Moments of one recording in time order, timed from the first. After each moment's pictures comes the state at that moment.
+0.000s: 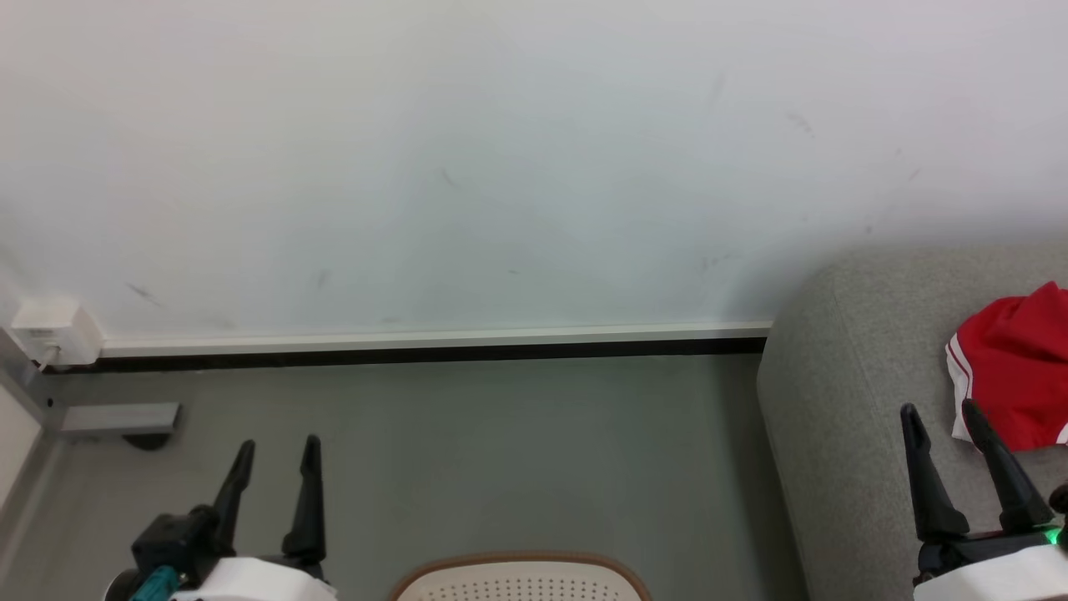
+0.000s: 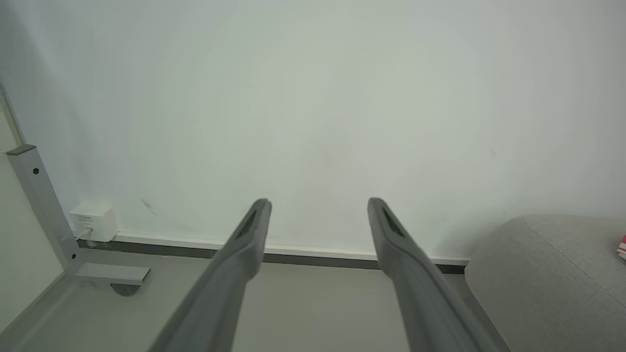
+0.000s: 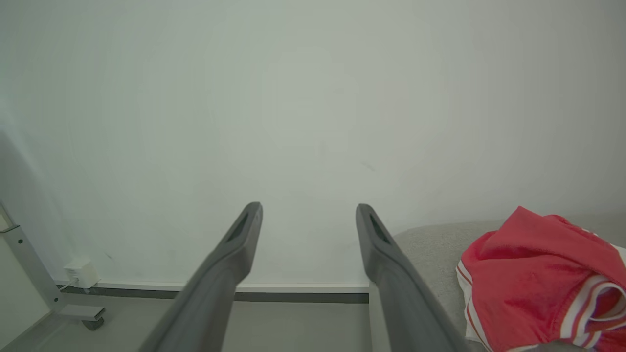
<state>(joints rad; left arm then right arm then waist) -0.12 0.09 0.01 0.29 -0.19 -0.08 -0.26 -0.13 -0.28 0.15 0.22 0.54 0.13 -0.26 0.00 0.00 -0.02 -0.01</state>
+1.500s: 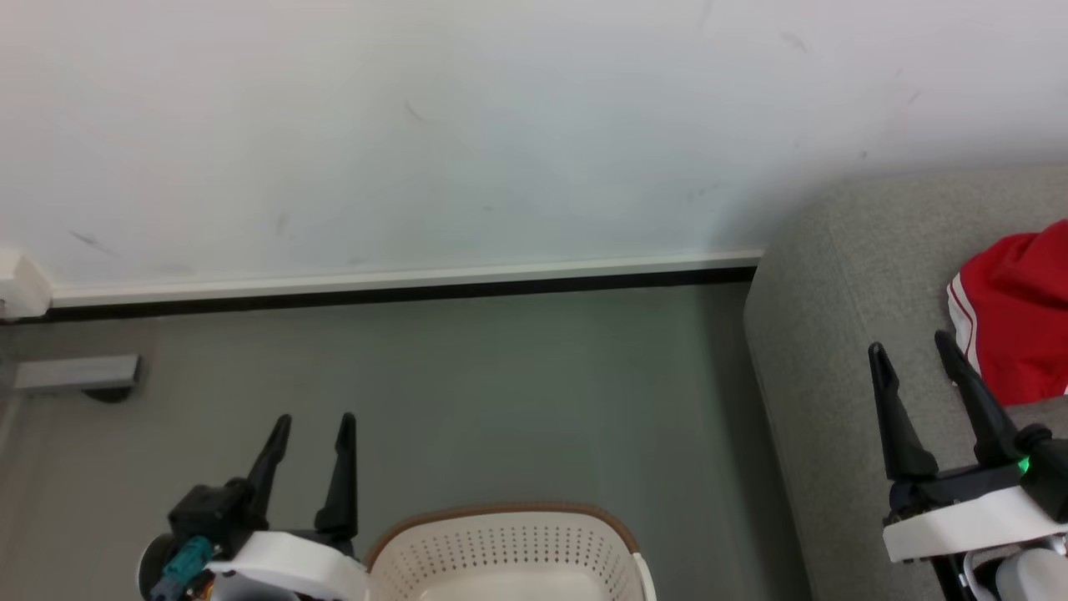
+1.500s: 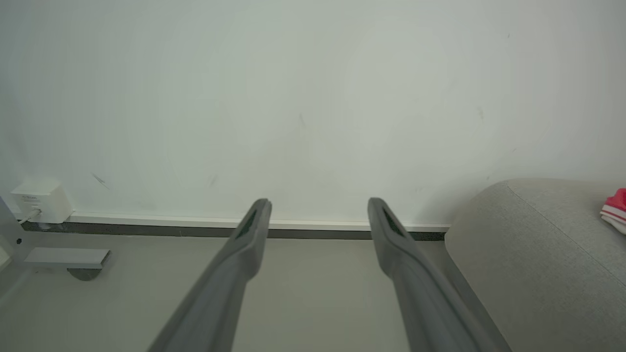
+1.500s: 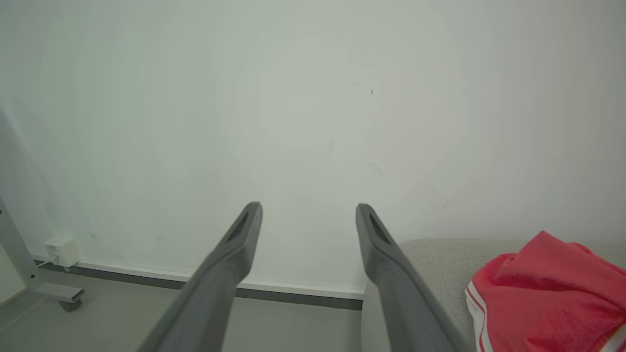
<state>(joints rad) -0.16 0.05 0.01 0.31 -0.15 -0.11 -0.26 -0.21 -0.22 0.15 0.20 0.37 0.13 -0.26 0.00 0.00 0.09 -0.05</state>
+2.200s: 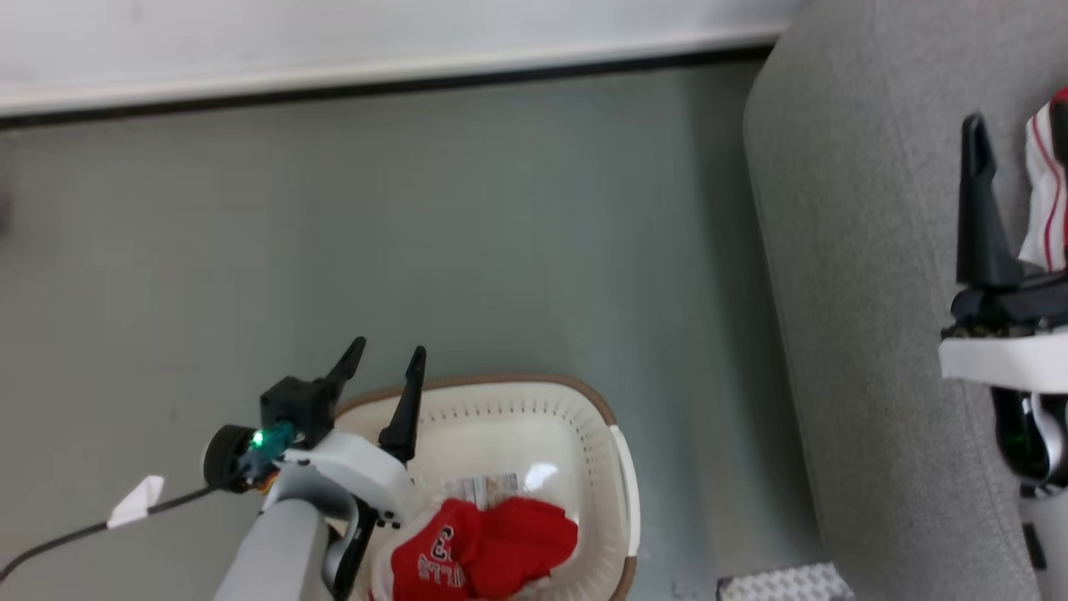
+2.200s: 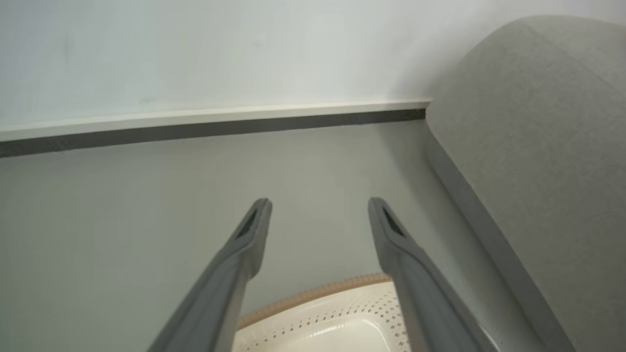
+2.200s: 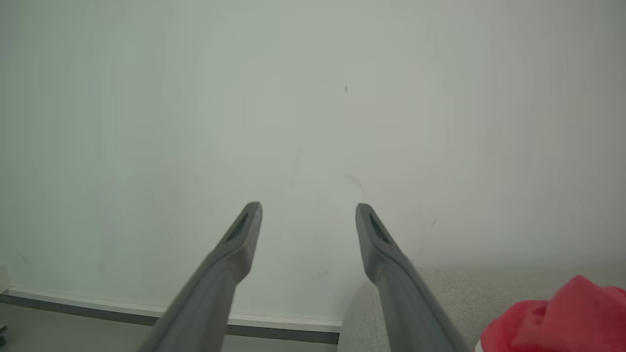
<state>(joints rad) -0.45 0.07 -0.15 0.59 -0.12 -0.13 -0.26 -0.52 -0.22 0.09 0.11 0.37 0.13 -0.26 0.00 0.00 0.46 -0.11</state>
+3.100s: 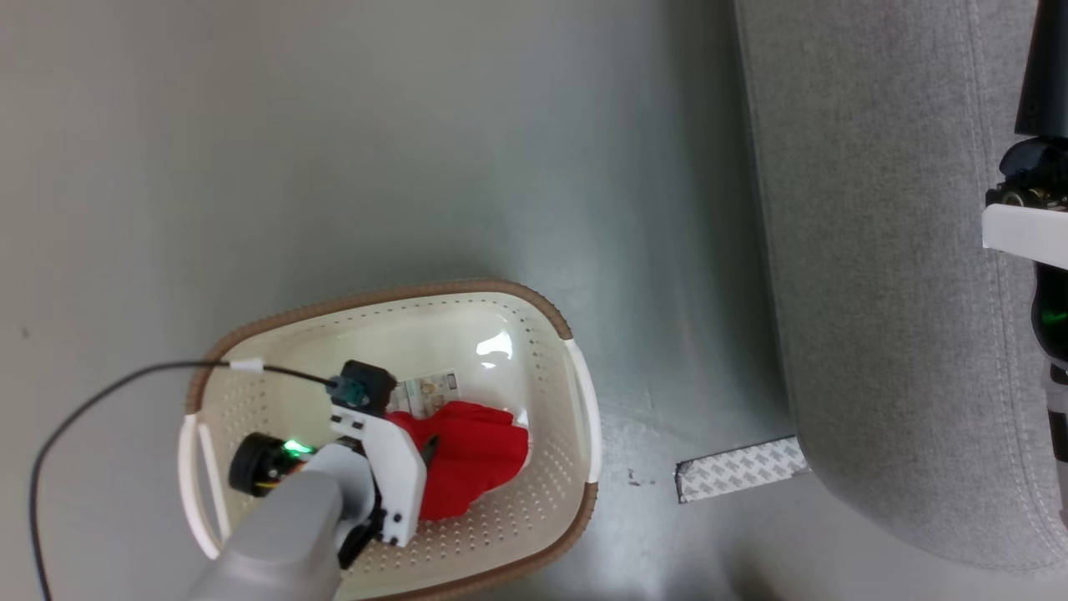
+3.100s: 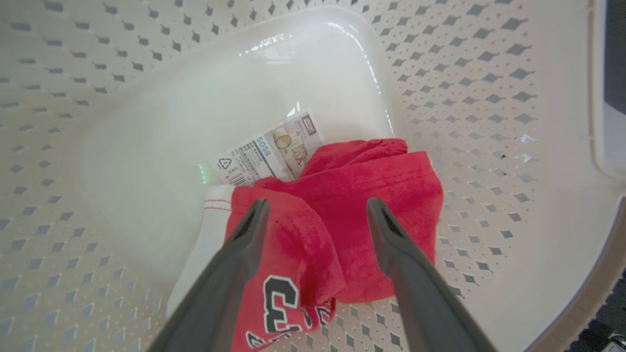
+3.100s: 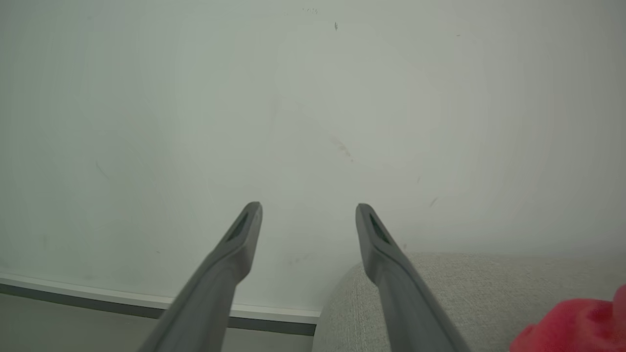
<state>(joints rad) -0.77 0.12 -0.67 1.15 -0.43 -0.13 0.02 -0.76 -0.21 0.09 0.07 0.38 0.13 -0.26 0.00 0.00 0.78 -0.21</state>
